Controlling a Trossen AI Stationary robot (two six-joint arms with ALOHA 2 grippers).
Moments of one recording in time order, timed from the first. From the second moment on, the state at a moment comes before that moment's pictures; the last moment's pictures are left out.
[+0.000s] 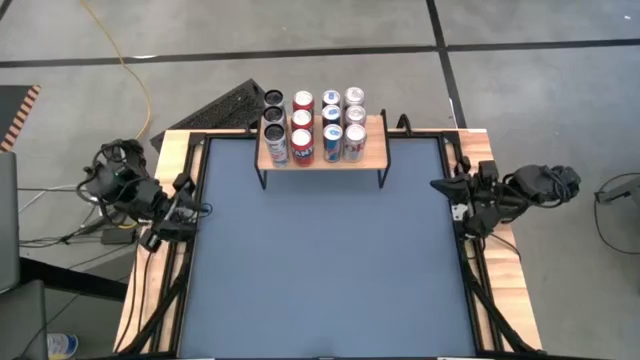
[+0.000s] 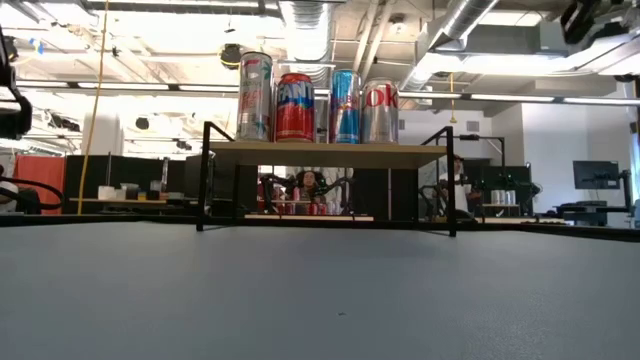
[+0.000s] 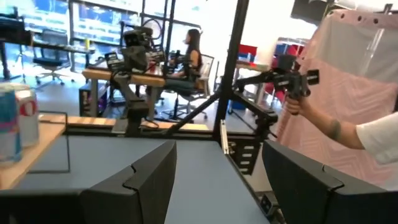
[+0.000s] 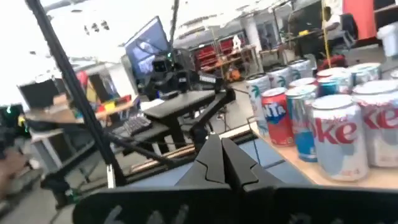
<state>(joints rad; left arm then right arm) -0.95 0.20 0.65 -0.26 -0.72 -0.07 0.38 0.18 0.56 -0.25 0.52 0.28</state>
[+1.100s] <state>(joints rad) -0.95 0.00 0.09 0.06 -0.58 -0.07 0.36 0.00 0.01 0.23 0.36 0.15</state>
